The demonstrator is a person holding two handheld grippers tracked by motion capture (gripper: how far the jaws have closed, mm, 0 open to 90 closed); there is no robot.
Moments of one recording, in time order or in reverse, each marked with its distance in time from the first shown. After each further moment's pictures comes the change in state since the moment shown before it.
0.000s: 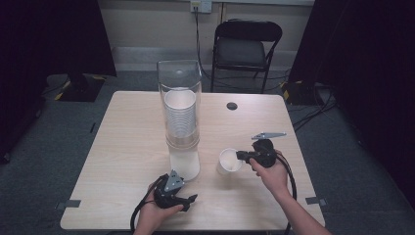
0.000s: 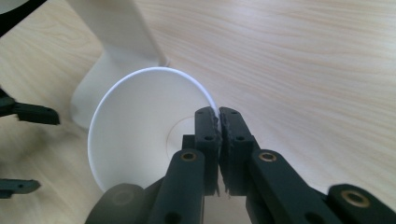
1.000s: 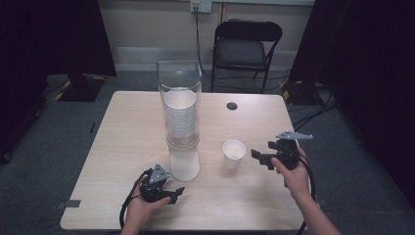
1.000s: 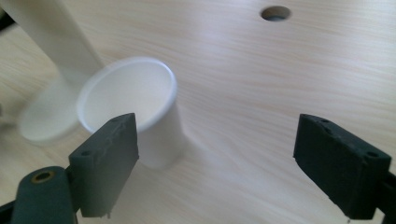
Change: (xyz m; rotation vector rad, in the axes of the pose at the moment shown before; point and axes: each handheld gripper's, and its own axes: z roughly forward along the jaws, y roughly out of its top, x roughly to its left) left arm 0.030 -0.010 -0.015 -0.011 0.045 -0.106; right arm -0.041 -0.023 -0.041 -0.140 -0.132 -0.017
